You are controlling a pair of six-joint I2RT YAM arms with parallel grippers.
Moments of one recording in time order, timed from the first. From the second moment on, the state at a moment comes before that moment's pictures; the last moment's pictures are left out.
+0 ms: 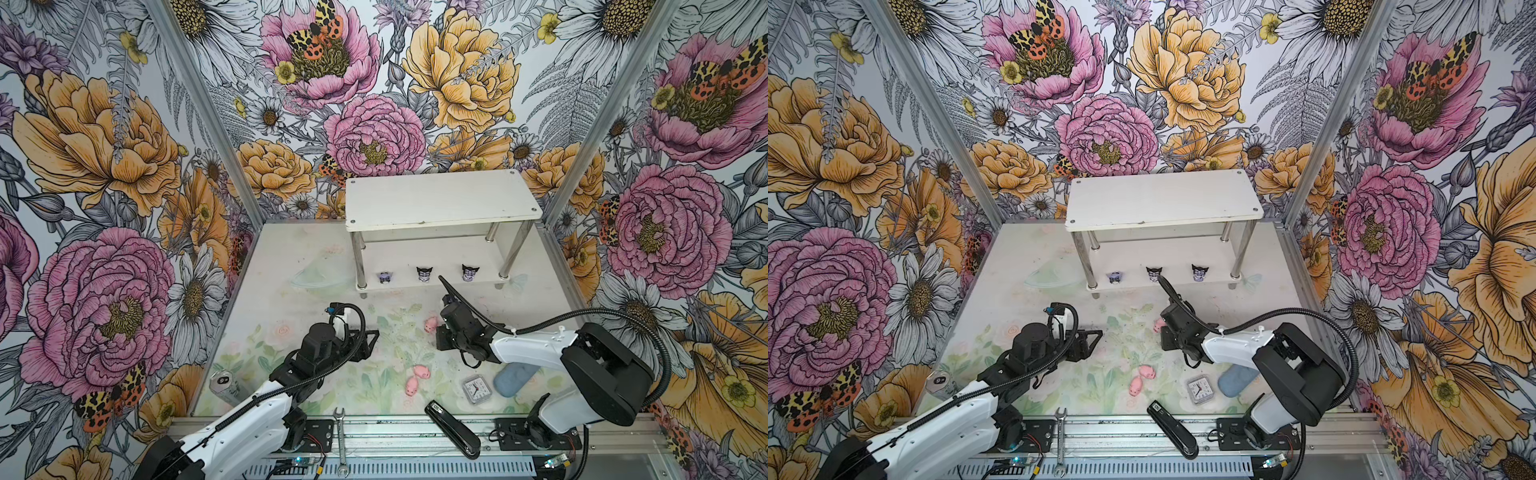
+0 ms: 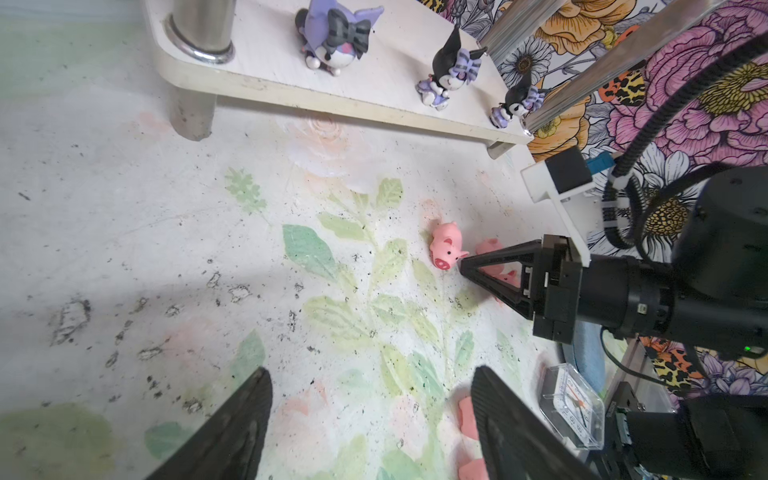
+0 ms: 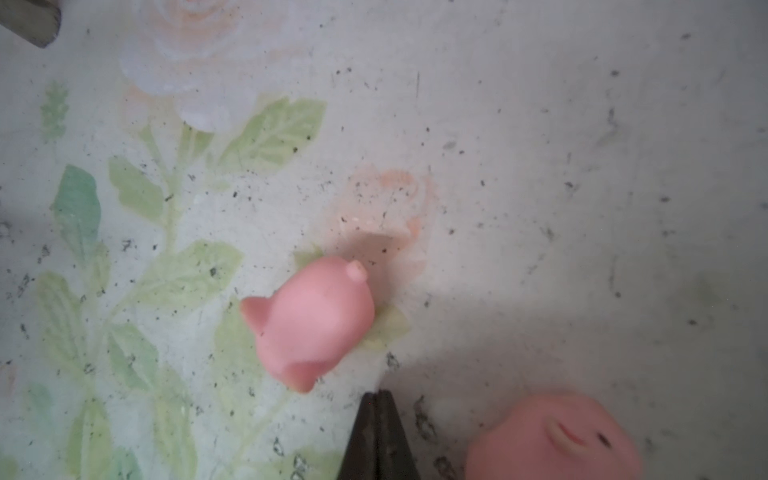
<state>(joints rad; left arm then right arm) -0.58 0.80 0.21 0.11 0.15 -0.61 0.73 1.50 0.60 -0.08 0.09 0.55</state>
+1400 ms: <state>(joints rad) -0.62 0.81 0.23 0.08 0.12 -0.61 0.74 1.53 0.79 -0.14 0.03 0.51</state>
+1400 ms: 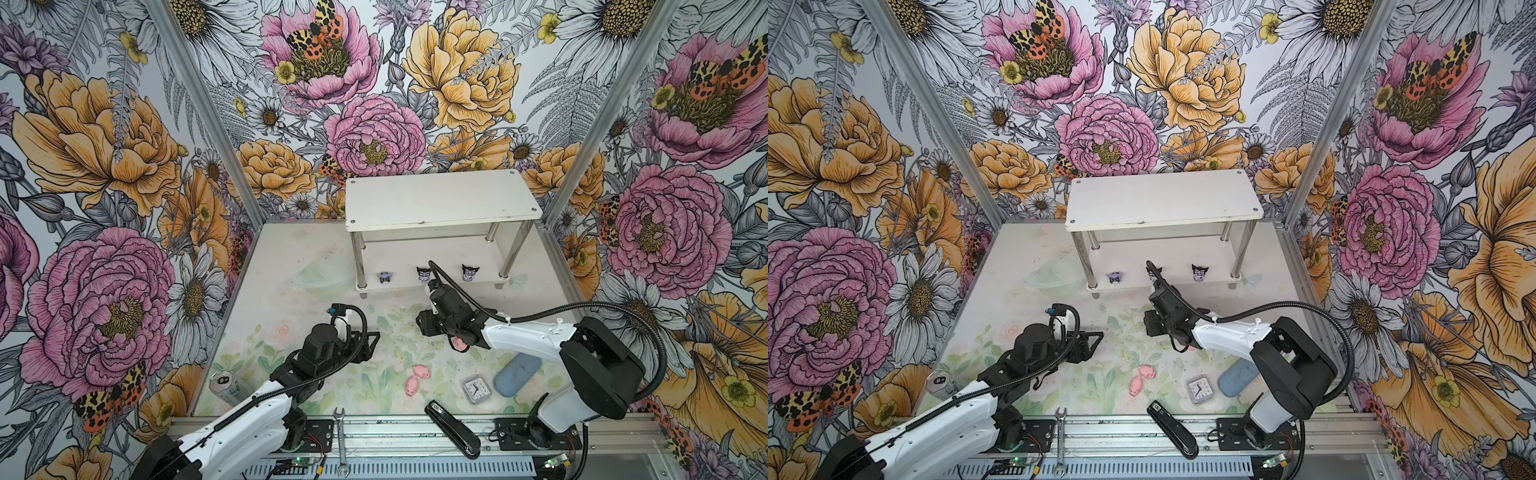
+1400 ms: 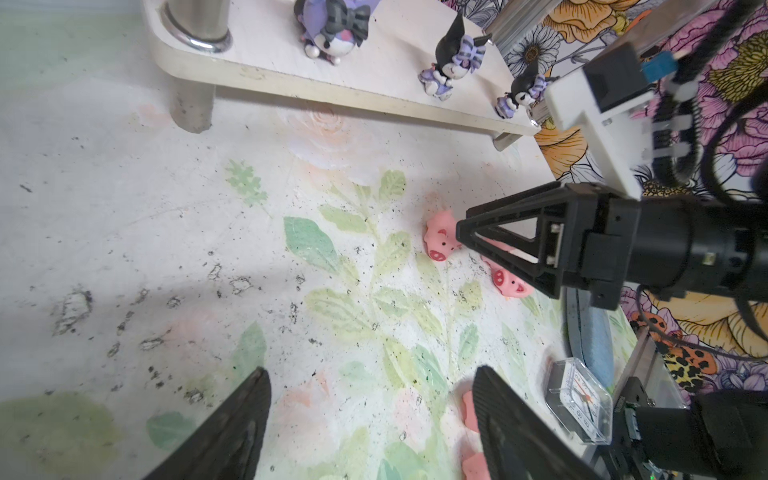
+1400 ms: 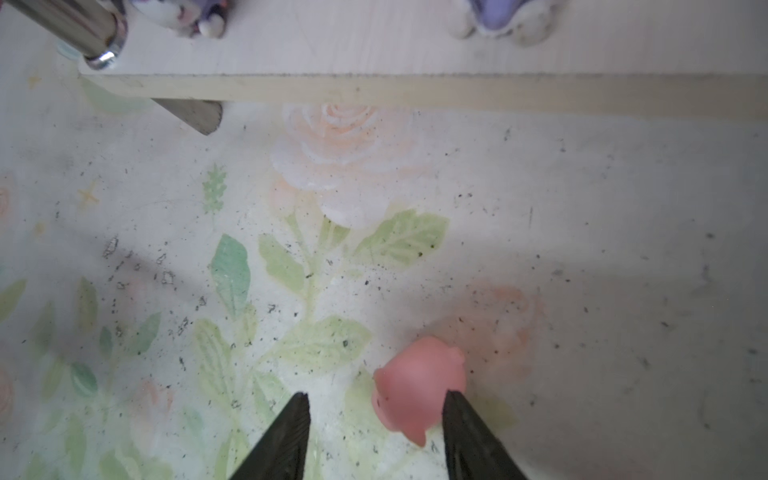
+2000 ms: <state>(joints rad) -0.71 0.96 0.28 0.16 0.09 -0.61 0.75 1.64 0.77 -0.08 0.04 0.57</state>
